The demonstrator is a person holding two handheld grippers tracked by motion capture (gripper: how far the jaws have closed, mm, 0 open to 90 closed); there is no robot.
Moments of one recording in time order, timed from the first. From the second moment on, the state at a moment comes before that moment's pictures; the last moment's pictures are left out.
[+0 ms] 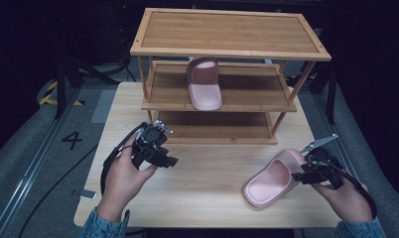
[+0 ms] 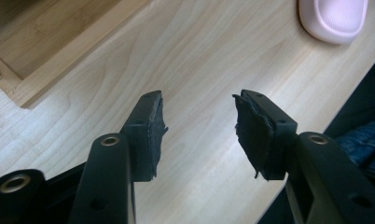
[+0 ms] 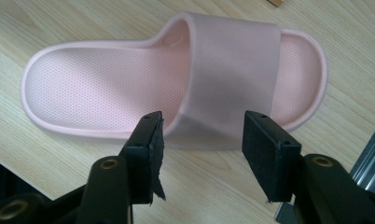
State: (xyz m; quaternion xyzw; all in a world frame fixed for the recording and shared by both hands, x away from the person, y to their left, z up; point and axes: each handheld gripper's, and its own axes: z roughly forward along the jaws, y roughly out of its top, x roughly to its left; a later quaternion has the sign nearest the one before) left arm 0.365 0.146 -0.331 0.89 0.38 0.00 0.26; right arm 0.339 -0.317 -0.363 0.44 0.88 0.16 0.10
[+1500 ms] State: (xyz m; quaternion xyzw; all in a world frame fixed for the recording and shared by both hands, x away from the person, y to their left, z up) left arm 0.387 0.166 -0.381 0.89 0.41 -0.01 0.21; right arm 0.343 -0.284 -0.400 0.43 0.89 0.15 0.04
